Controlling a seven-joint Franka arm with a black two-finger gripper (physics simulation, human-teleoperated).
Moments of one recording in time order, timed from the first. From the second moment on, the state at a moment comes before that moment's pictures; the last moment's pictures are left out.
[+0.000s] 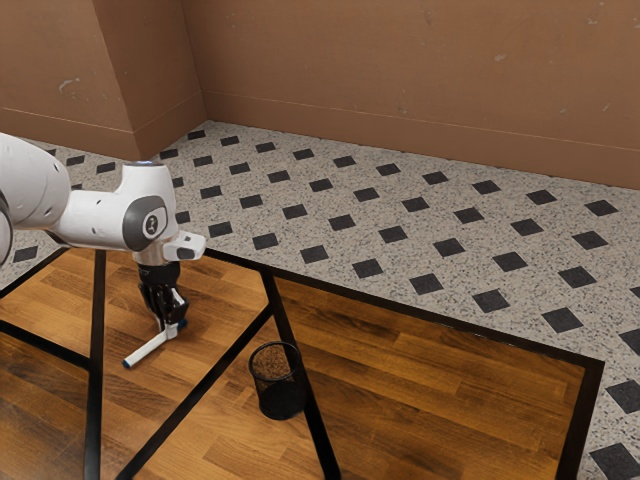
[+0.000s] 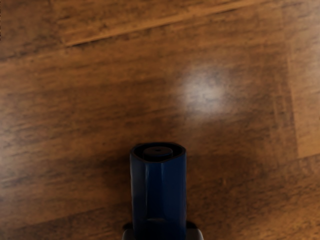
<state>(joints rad) 0.19 0.44 0.07 -1.93 -0.01 2.13 0.49</state>
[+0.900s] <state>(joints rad) -0.13 0.17 0.07 -1.87 -0.01 2.13 0.42</state>
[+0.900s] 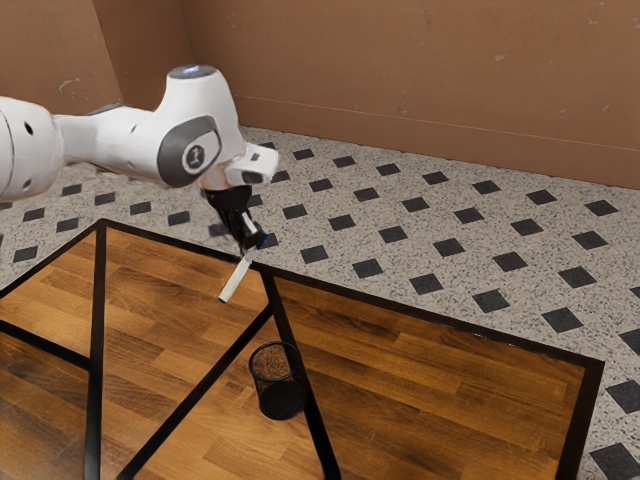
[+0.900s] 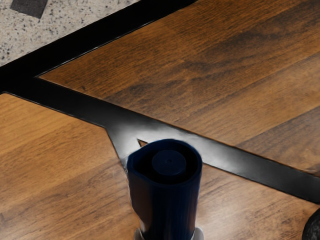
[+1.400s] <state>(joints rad) -0.28 0.11 0.07 -1.99 -0.07 2.24 0.29</state>
